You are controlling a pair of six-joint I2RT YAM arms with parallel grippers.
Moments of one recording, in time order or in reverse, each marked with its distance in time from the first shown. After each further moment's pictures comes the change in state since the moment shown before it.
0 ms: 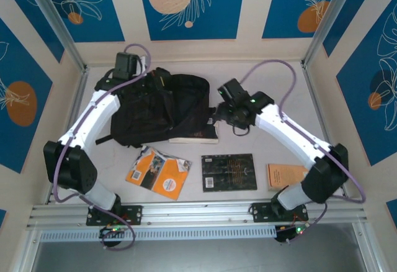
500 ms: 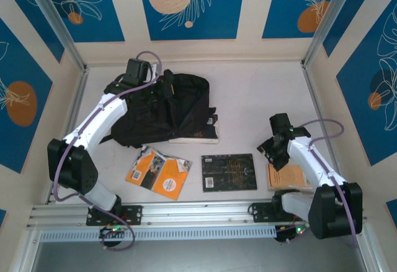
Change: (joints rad) left arm -0.064 0.002 -0.044 -0.004 -0.011 0.016; right arm -0.485 -0.294 -0.609 0.054 -0.238 0.103
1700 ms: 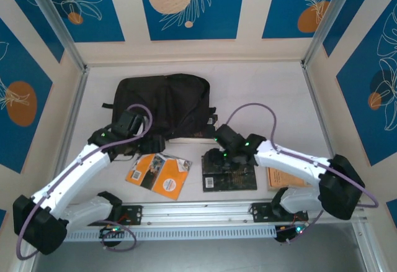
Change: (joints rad) left arm -0.090 -0.575 -0.608 -0.281 -0.268 -0.025; right arm 0.796 0.196 0.103 0.363 -0.156 -0.109
